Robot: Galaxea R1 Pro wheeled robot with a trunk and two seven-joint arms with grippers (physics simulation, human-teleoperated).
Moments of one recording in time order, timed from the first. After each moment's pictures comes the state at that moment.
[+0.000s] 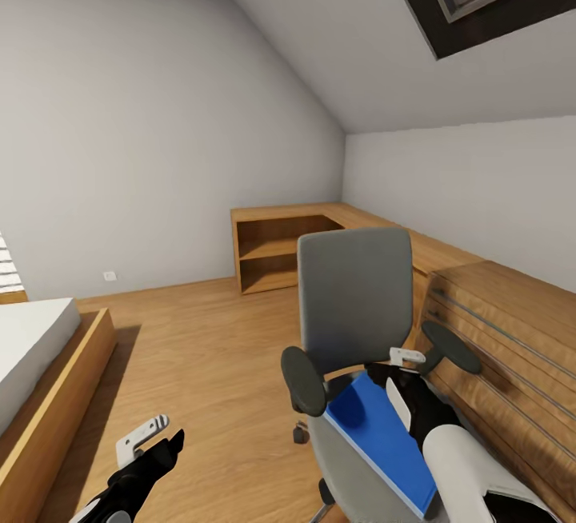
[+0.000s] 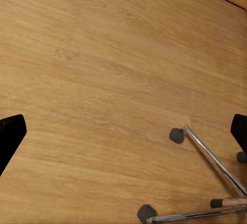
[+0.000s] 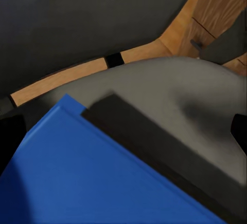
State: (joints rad) left arm 0.07 -0.02 0.03 -1.60 0.56 0.46 0.41; right arm -0.73 0.03 -0.19 -0.49 0.06 0.31 -0.18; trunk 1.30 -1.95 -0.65
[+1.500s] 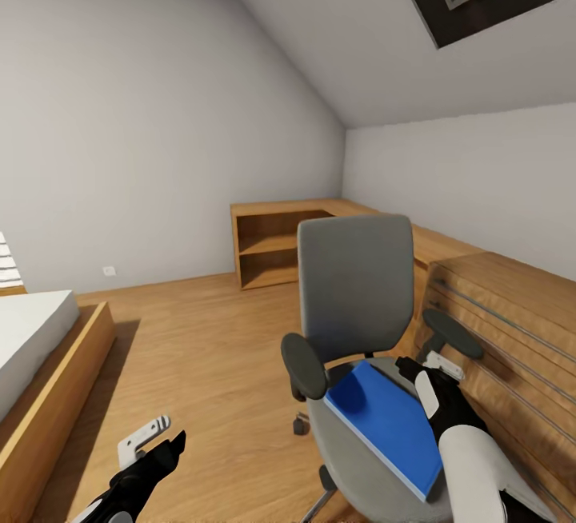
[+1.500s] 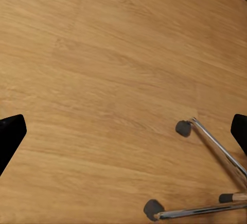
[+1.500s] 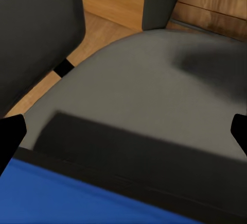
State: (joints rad) left arm 0.07 -0.02 0.02 -1.60 0.57 0.46 0.41; right arm -0.73 0.03 -0.59 -0.59 0.00 0.30 -0.18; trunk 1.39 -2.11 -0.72
